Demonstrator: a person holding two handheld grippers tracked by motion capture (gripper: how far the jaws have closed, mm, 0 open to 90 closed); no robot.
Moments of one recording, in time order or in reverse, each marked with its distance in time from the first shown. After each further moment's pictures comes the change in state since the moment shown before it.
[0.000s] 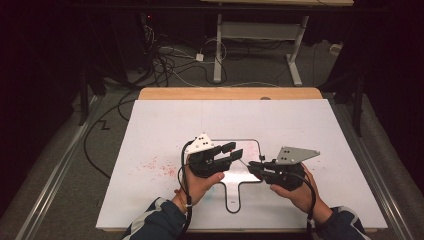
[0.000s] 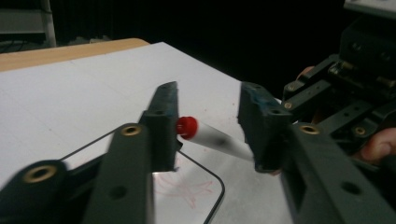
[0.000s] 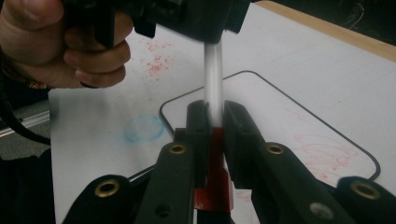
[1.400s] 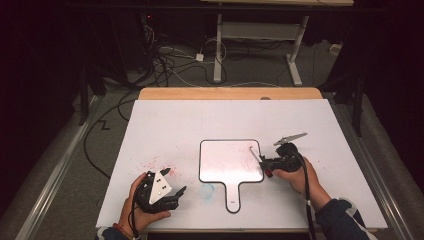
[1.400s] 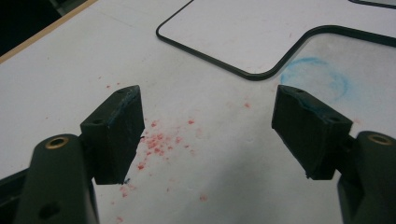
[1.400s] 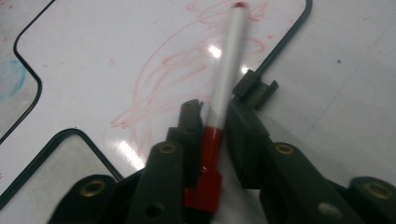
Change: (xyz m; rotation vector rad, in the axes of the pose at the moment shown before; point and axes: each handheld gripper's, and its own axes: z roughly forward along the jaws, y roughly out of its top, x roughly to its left) left arm 0.014 -0.092 -0.115 0.345 0.455 0.361; right arm -0.081 -0.041 0.035 0.378 -0.114 0.374
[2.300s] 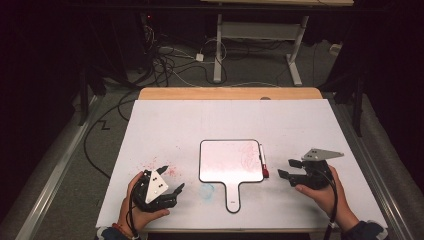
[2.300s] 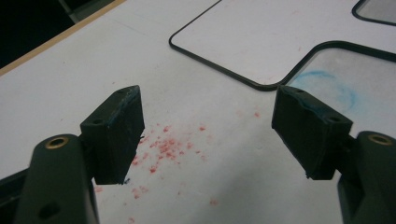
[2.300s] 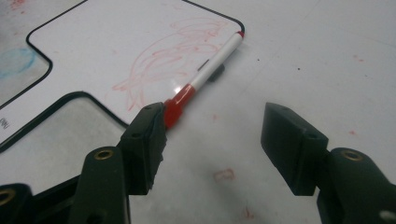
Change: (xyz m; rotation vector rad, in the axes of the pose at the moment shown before) left arm 0.004 -0.001 -0.004 -0.022 0.024 -0.029; right arm 0.009 -0.049 -0.062 -0.209 -0.155 -0.099
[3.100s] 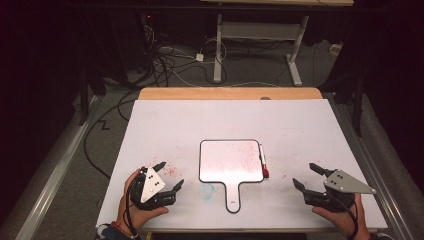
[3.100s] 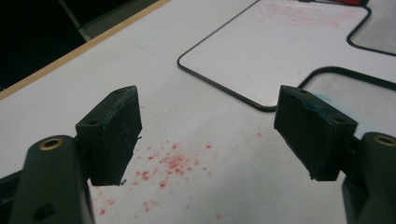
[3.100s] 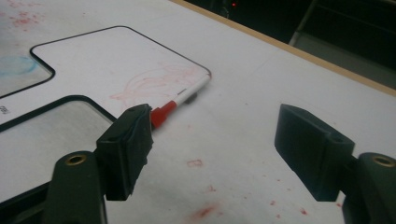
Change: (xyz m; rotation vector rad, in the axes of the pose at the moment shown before) left arm 0.007 0.009 -0.007 -0.080 0.024 -0.024; right arm 0.024 -0.040 -0.055 -0.268 -0.178 -0.178
